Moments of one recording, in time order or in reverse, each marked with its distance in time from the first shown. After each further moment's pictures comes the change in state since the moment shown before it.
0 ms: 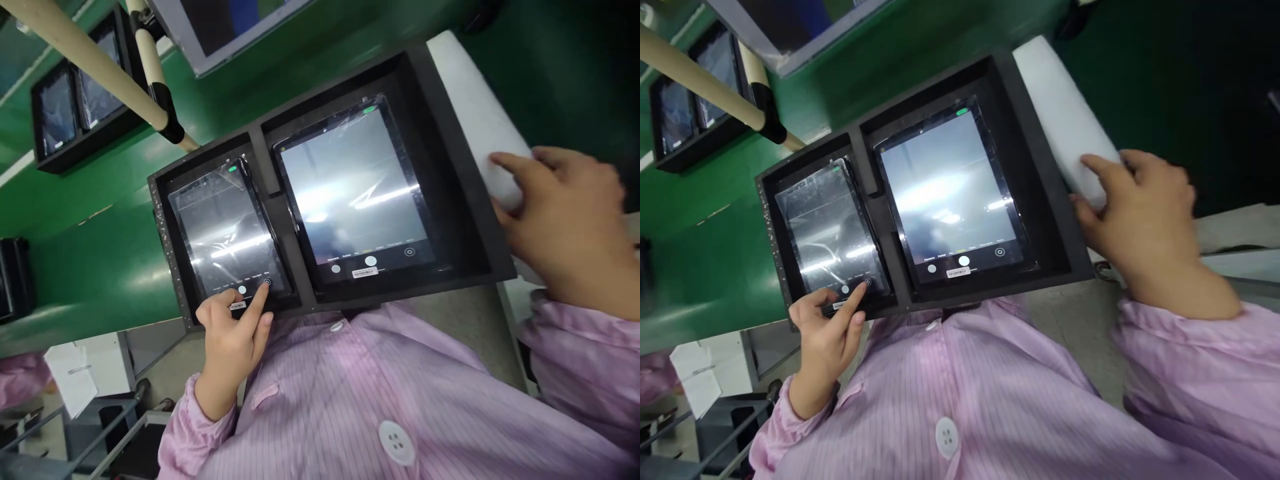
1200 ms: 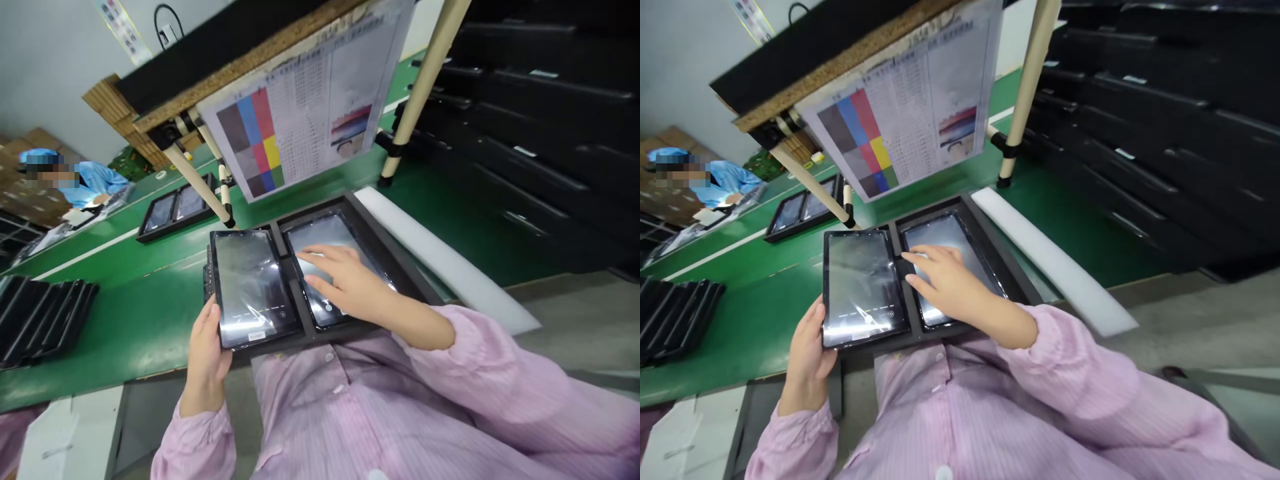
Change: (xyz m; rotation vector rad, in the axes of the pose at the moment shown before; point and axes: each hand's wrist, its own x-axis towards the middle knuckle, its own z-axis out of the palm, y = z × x) left_hand 0.030 -0.020 -0.032 -1.602 0.468 -0.991; right_hand 0.008 -0.194 -0.086 0.622 -0.070 -0.575
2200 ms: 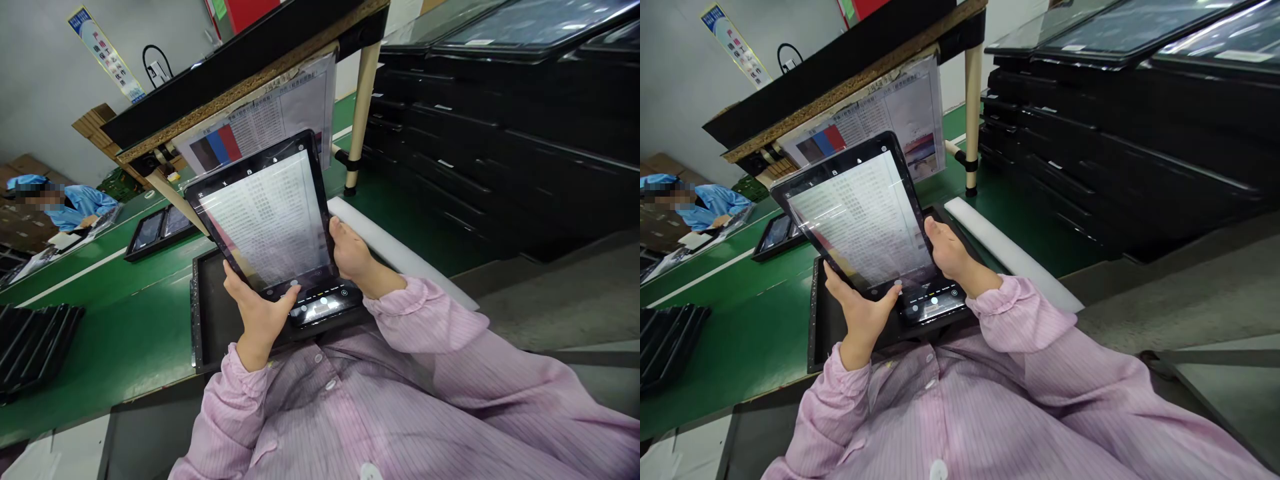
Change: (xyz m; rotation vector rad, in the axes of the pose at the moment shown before) left_hand -0.001 -0.055 0.106 0.891 0.006 1.025; right_hand 0.018 0.038 -0.019 1.082 0.452 0.206
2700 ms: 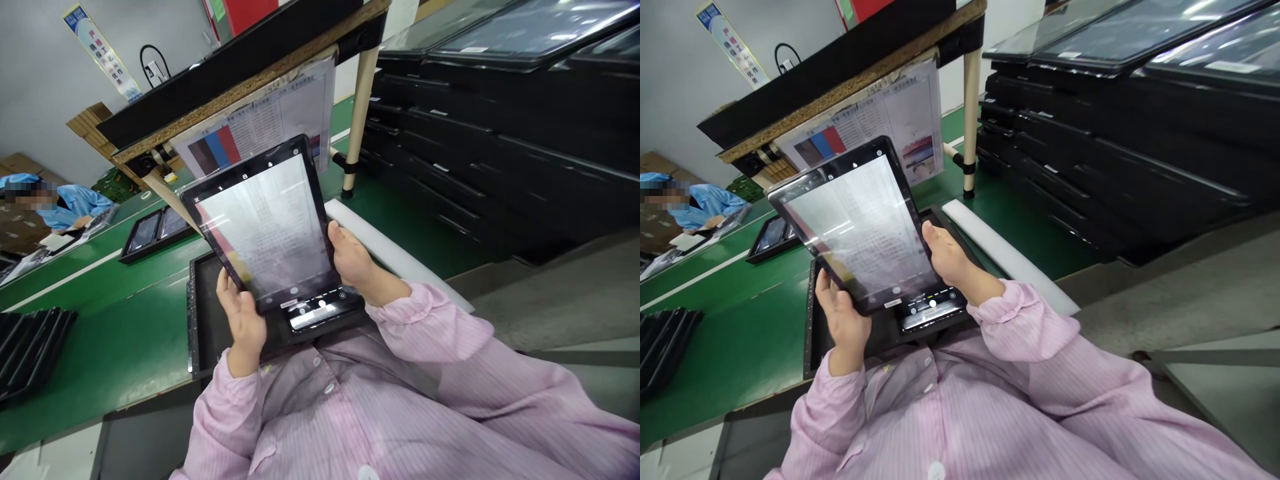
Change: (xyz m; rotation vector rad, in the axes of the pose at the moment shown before) left_hand 0.002 -0.007 -0.008 -0.756 0.047 -0.242; right_hand -0.006 -0.010 0.003 -0.051 -0.037 0.000
